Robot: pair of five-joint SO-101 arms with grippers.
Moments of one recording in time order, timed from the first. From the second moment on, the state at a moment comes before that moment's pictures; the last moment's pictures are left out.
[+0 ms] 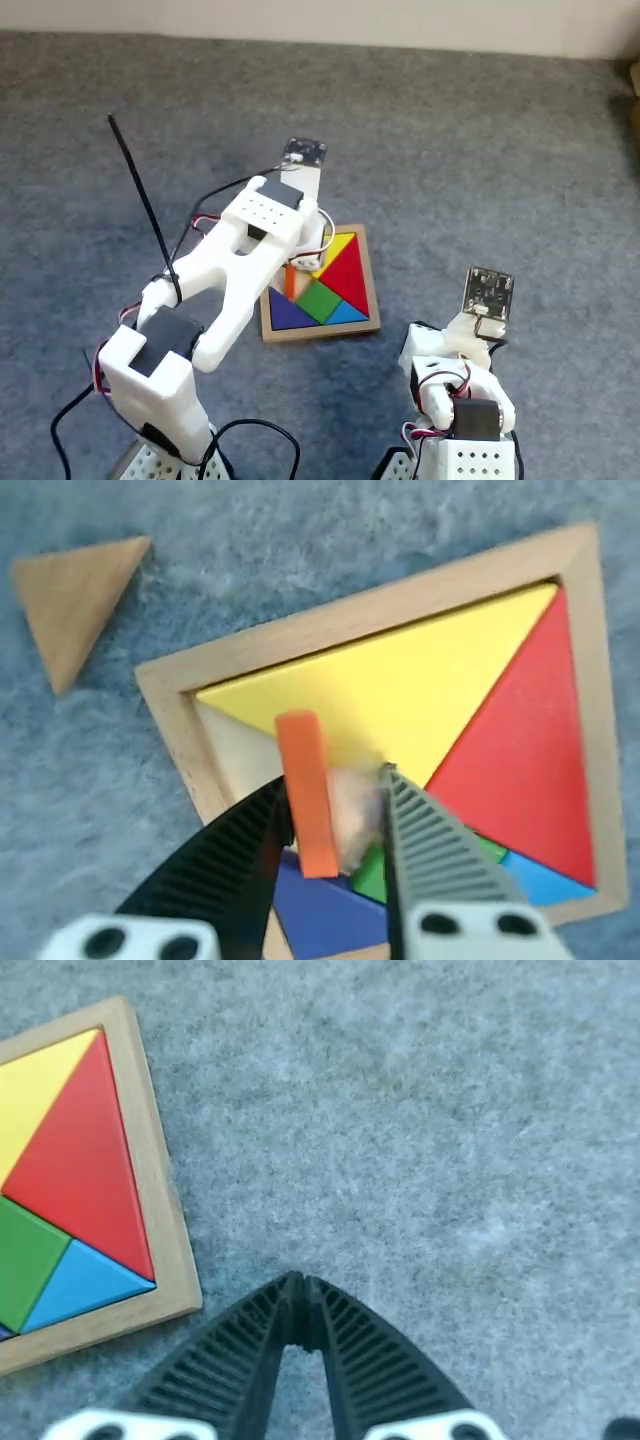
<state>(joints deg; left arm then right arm) 20.1 13.8 12.7 65.0 23.0 -4.3 -103.6 96.0 66.2 -9.4</state>
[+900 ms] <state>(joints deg) 11.4 11.1 9.0 74.9 22.5 -4.3 -103.6 96.0 66.2 -9.4</state>
